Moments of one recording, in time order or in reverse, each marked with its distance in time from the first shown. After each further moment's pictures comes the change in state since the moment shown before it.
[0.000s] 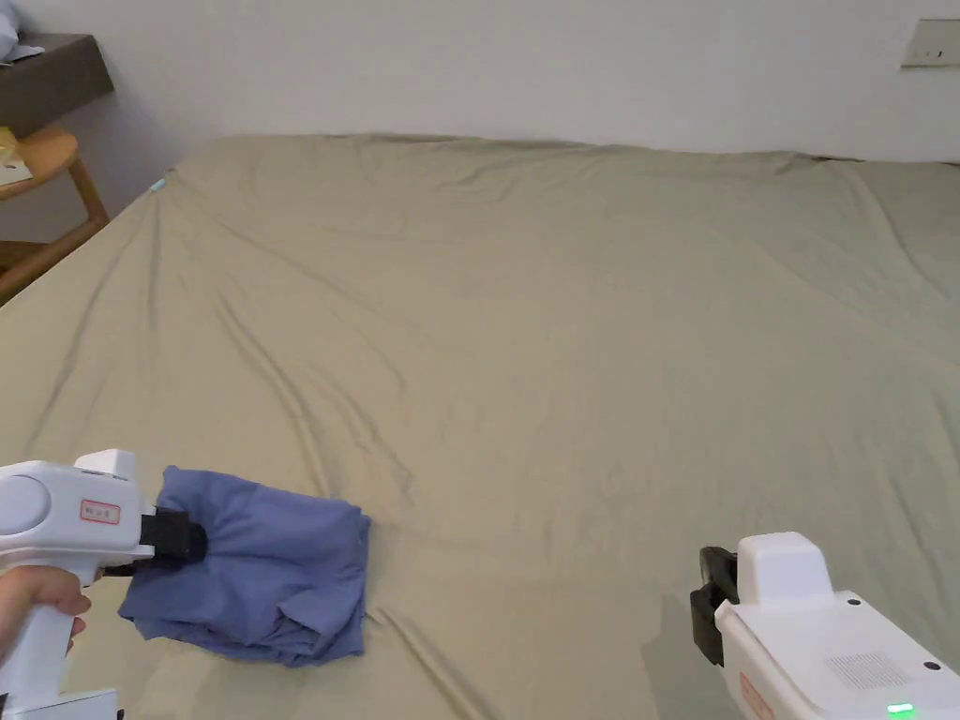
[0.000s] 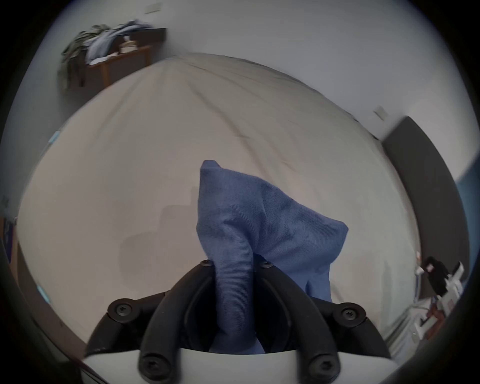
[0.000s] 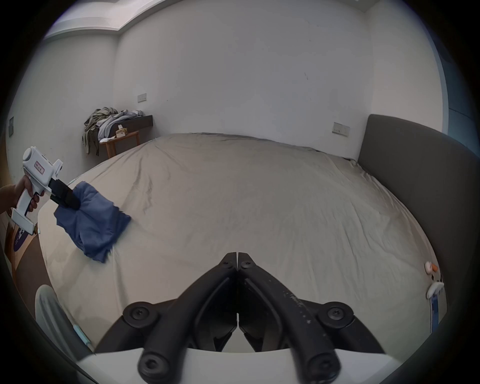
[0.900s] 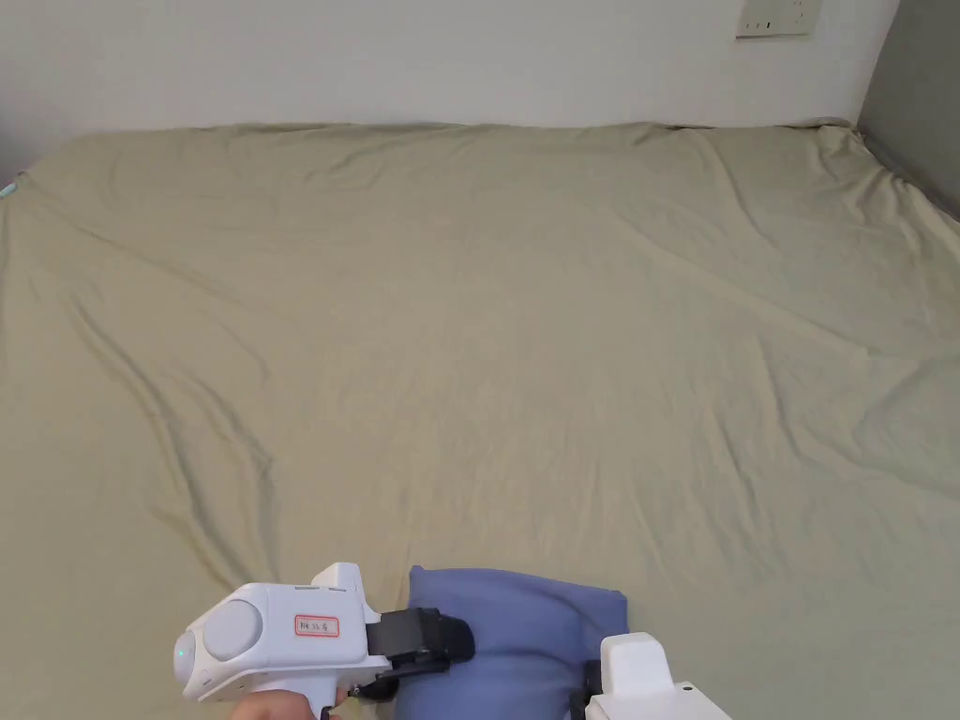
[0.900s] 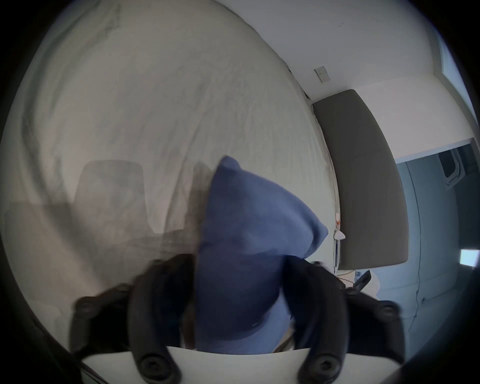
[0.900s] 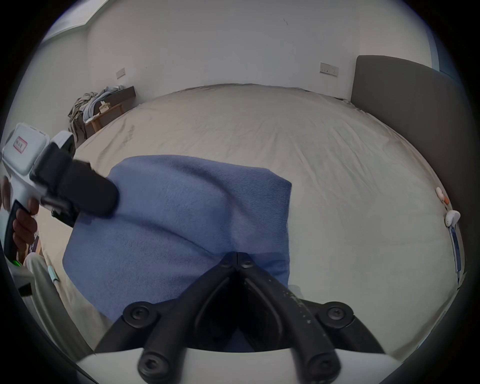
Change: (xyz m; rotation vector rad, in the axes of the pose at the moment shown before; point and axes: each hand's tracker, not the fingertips) left arm 0.279 -0.174 -0.081 -0.313 -0.610 0.068; right arm 0.043 -0.145 -0.003 -0.264 0.011 -0.134
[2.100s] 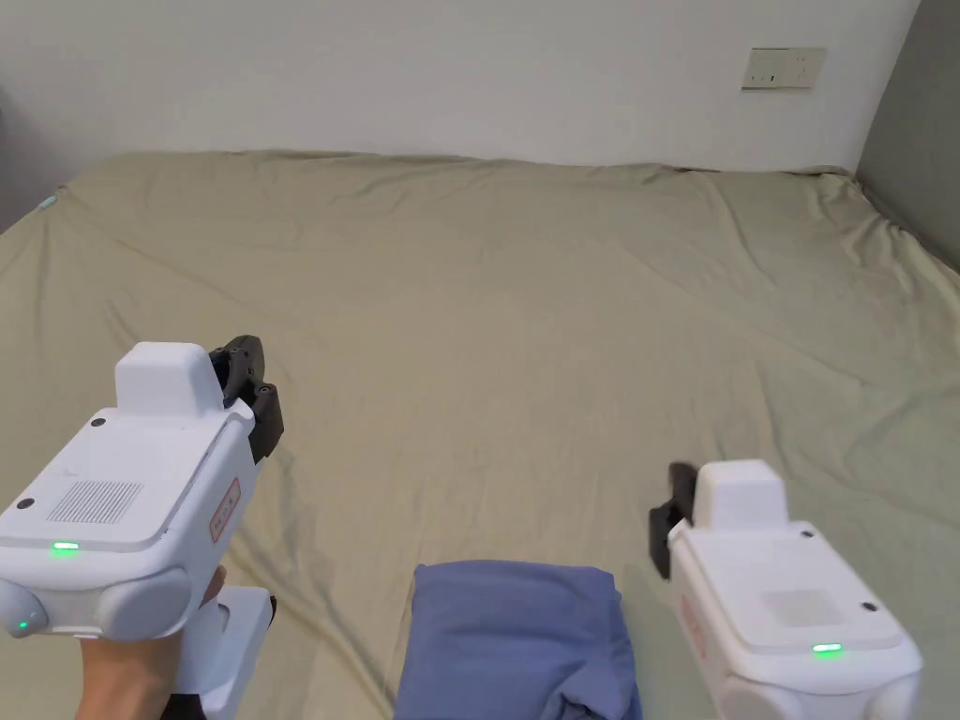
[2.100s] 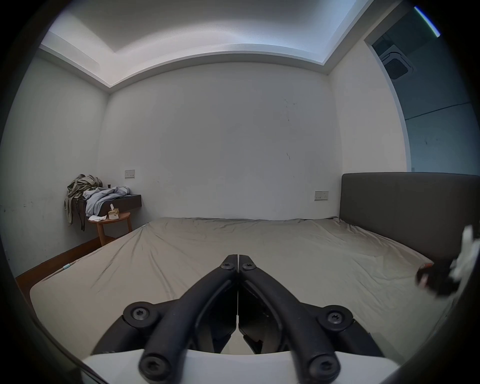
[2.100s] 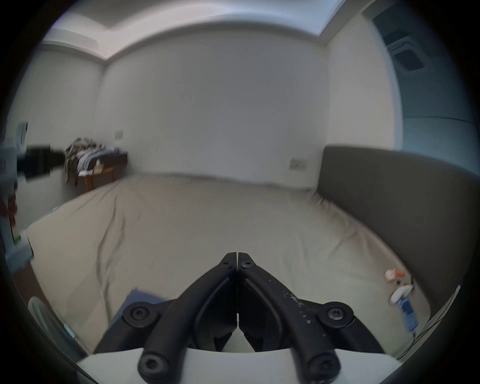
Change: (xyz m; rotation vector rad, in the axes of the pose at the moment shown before) left arm 0.136 -0.029 0.190 1.108 0.517 -0.674; right arm 0.012 0.093 0.119 0.419 -0.136 0.058
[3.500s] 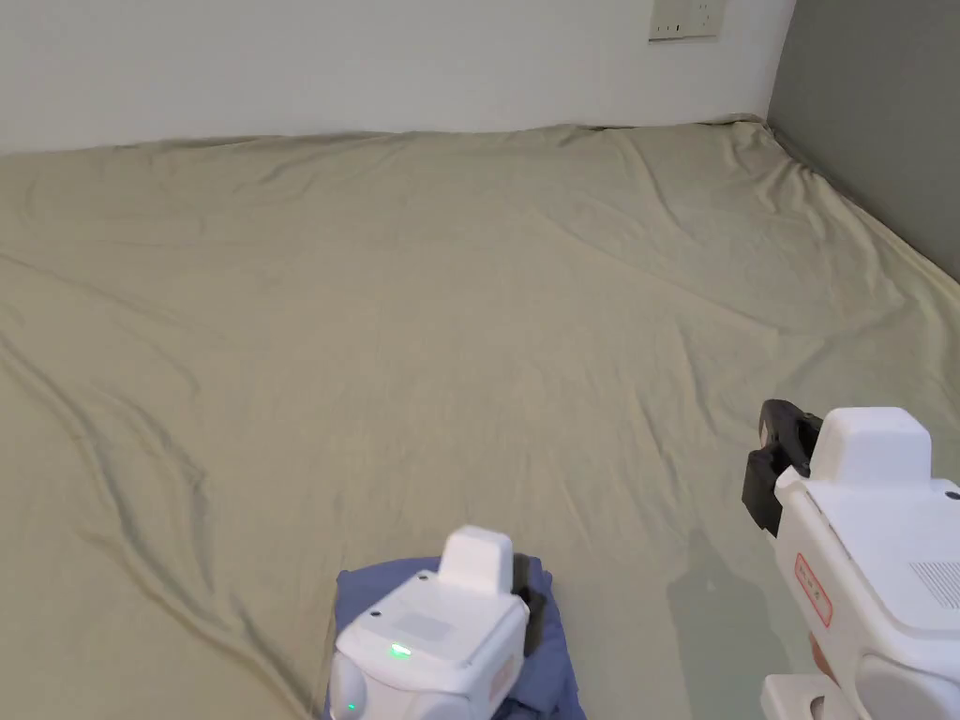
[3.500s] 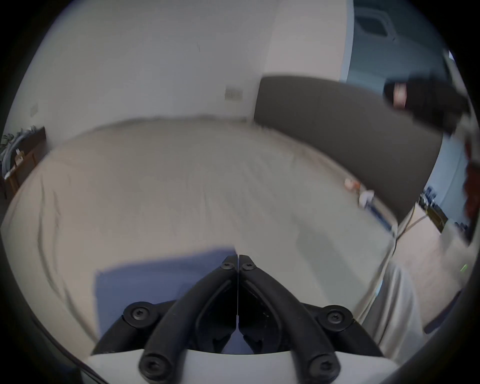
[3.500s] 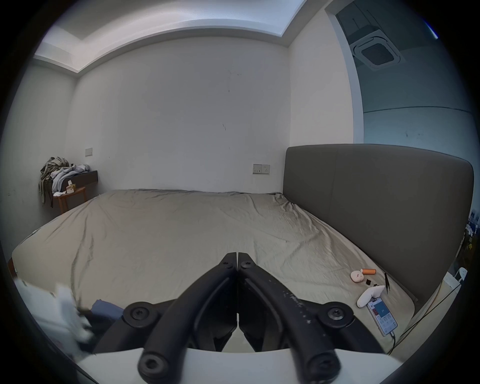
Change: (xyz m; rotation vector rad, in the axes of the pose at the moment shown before) left arm 0.204 -0.111 -0.016 -0.475 -0.498 -0.014; right arm 0.111 0.020 0.045 0.141 -0.191 -0.105
